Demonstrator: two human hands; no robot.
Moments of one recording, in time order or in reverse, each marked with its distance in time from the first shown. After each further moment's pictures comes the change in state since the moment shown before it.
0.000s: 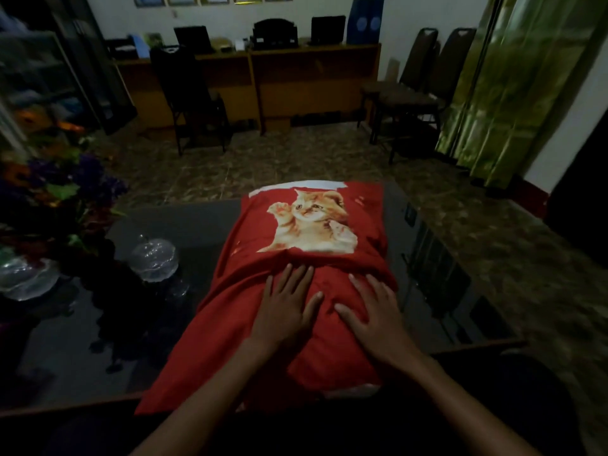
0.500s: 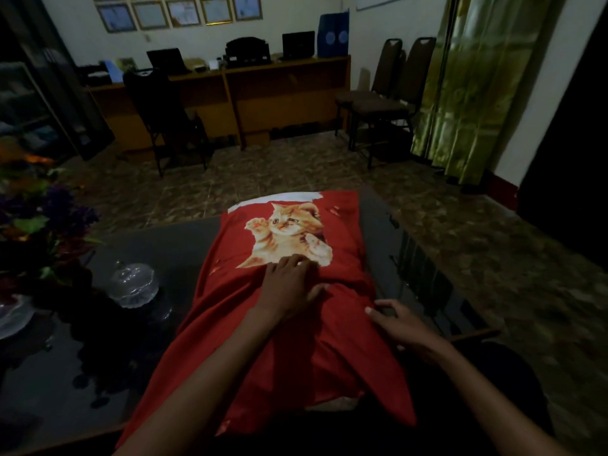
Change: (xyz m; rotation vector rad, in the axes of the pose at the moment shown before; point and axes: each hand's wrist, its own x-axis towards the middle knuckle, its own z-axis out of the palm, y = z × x) left_hand 0.063 0.043 -0.034 0.112 -0.047 0.144; right_hand 0.002 0.048 -0.058 0.529 -0.234 0.512
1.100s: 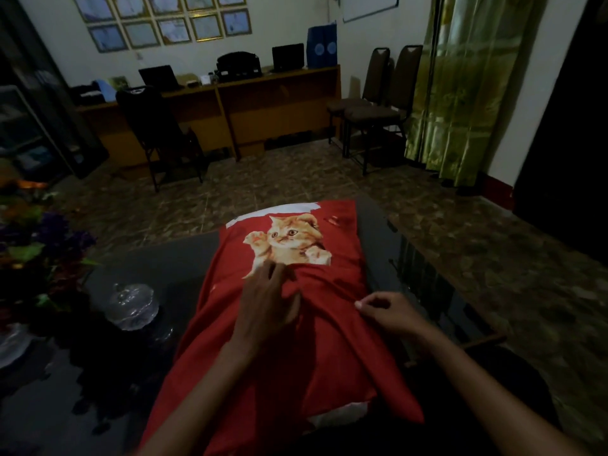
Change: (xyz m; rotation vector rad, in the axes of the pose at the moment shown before) left_hand -0.029 -0.023 -0.027 -0.174 0.367 0.079; right_hand 0.023 -0.028 0.010 0.084 0.109 -0.225
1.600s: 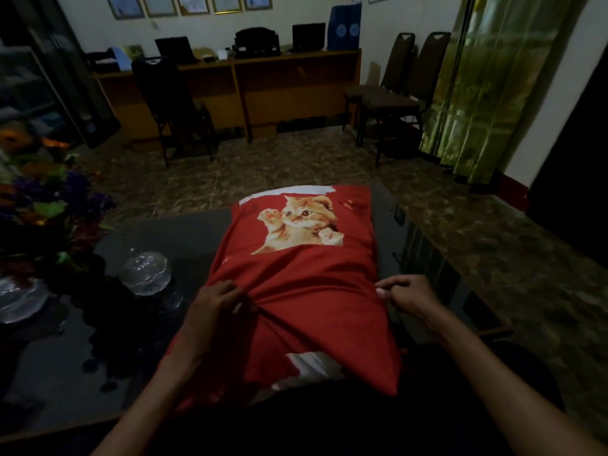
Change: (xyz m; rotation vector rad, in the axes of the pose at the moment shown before) left_hand -0.079 -0.084 -0.041 0.090 -0.035 0.030; right_hand 0.017 0.008 -0.003 0.061 0.146 0.144
